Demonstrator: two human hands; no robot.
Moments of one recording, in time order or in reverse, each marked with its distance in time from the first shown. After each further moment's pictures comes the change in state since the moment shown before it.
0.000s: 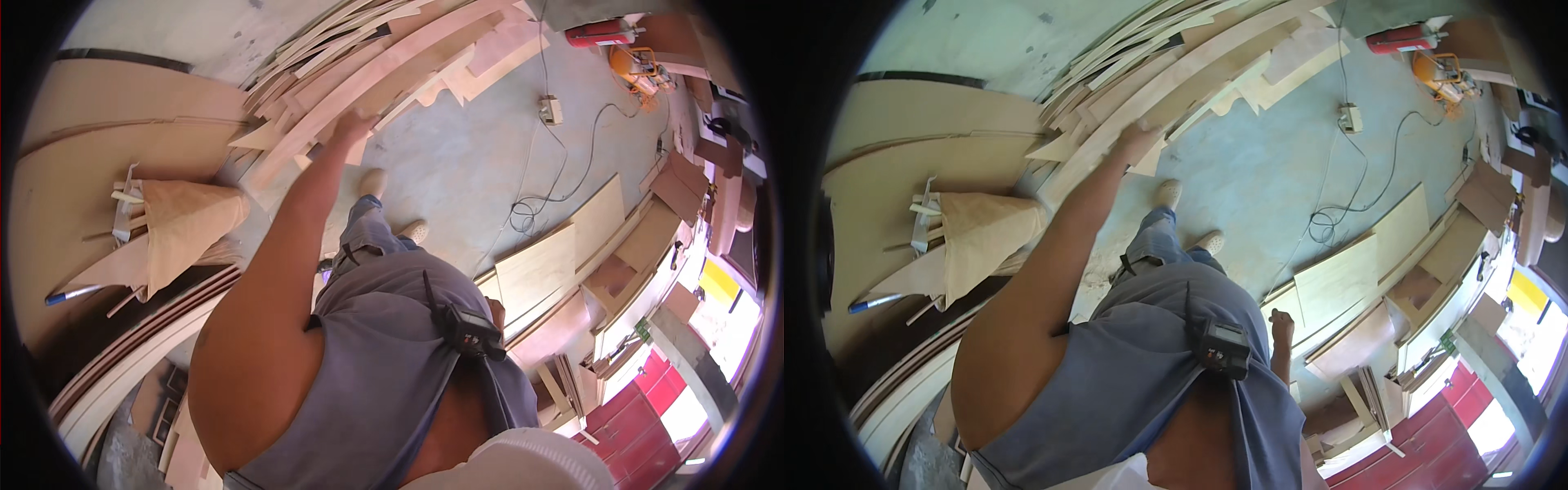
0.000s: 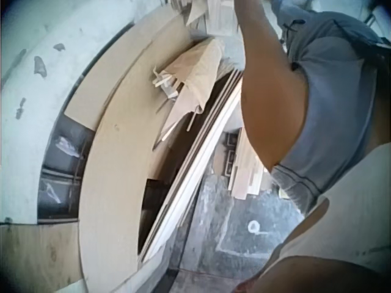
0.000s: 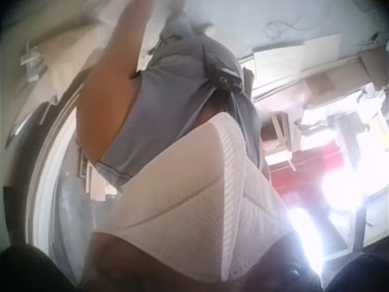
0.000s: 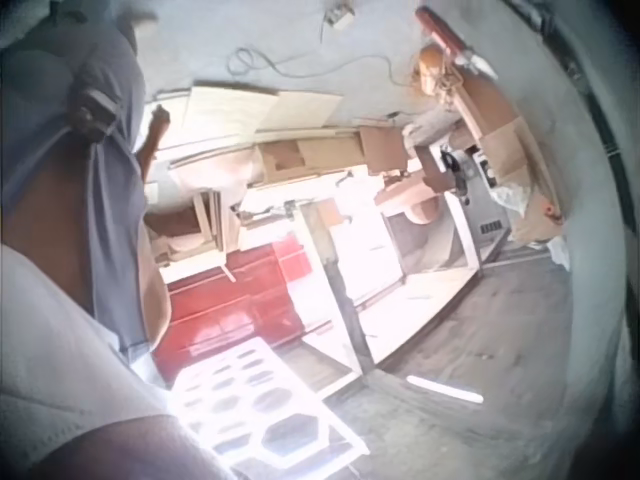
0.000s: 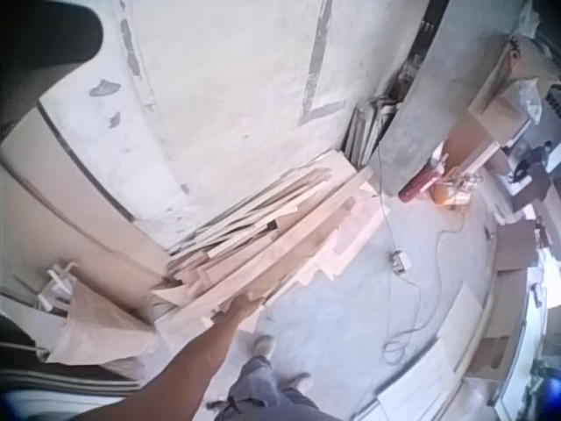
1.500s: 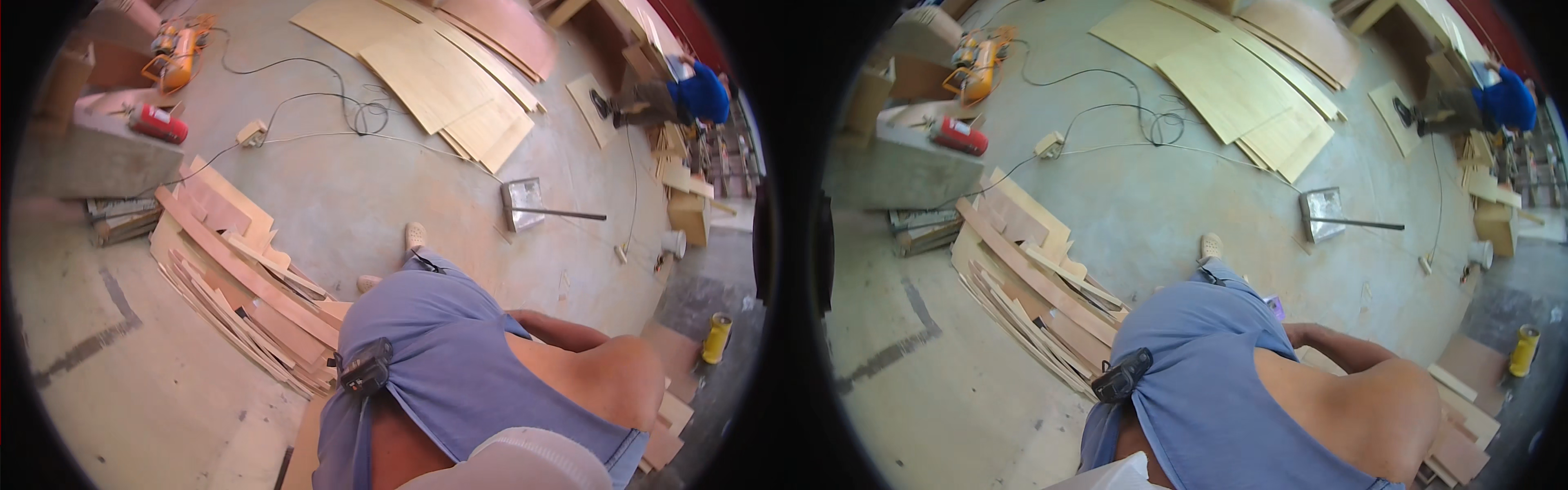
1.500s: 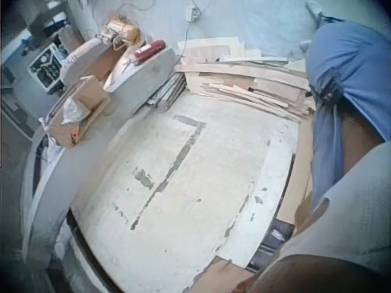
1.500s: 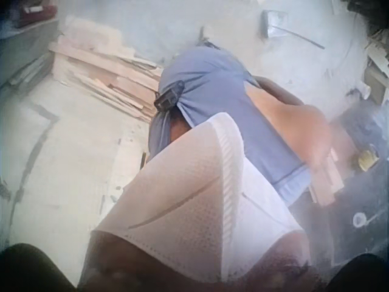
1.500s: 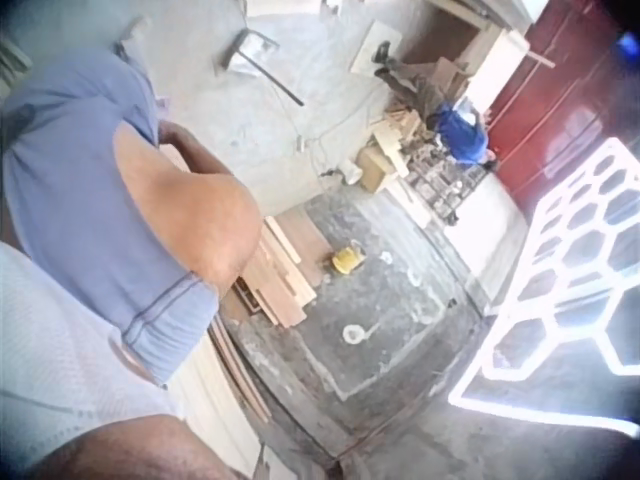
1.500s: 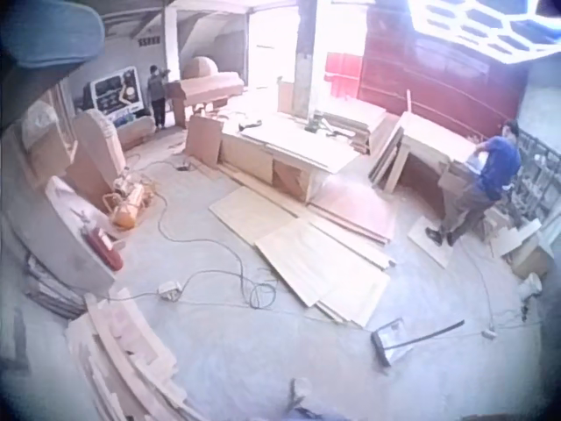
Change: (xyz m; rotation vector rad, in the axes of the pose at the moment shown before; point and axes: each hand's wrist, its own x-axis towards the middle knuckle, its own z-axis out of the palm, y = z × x) left_hand -0.144 -0.016 -0.013 0.714 -0.736 0.078; right_hand -0.222 0.117 0.292 0.702 -0.391 -0.185
